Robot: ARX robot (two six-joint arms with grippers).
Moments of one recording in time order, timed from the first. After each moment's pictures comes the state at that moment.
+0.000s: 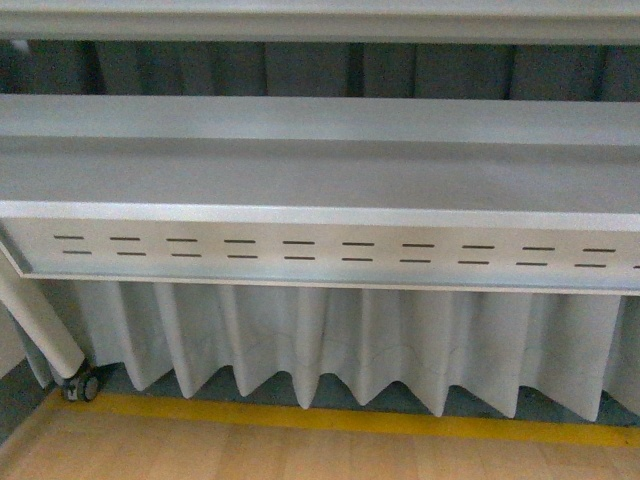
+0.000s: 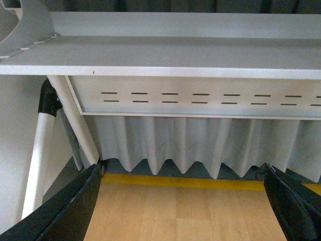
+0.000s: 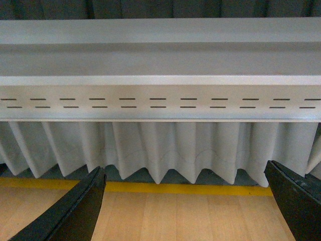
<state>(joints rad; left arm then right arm) 0.00 0.00 0.01 -0.01 0.00 0.00 0.00 0.00 0.01 -0.01 0.00 -0.01</state>
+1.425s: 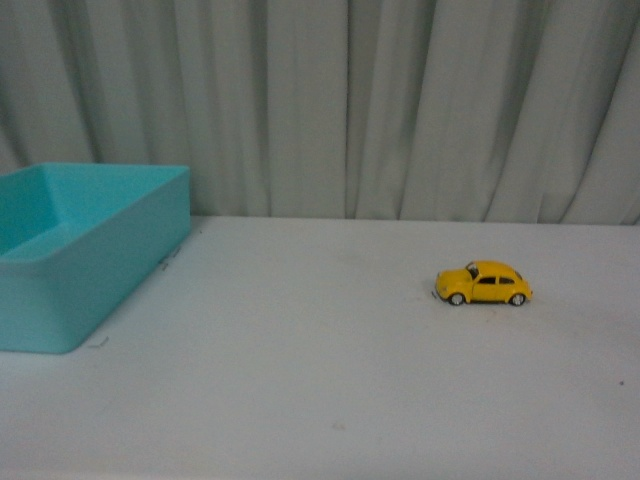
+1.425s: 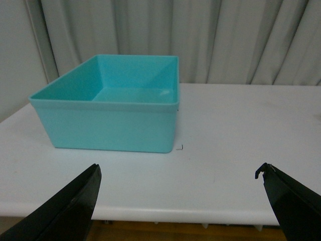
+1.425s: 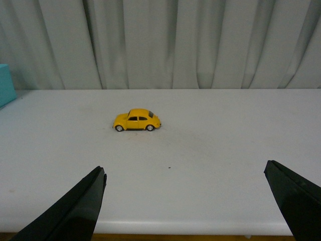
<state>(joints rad) 0.00 0.00 0.01 0.00 0.00 0.00 0.00 0.00 0.01 0.00 0.00 -0.01</state>
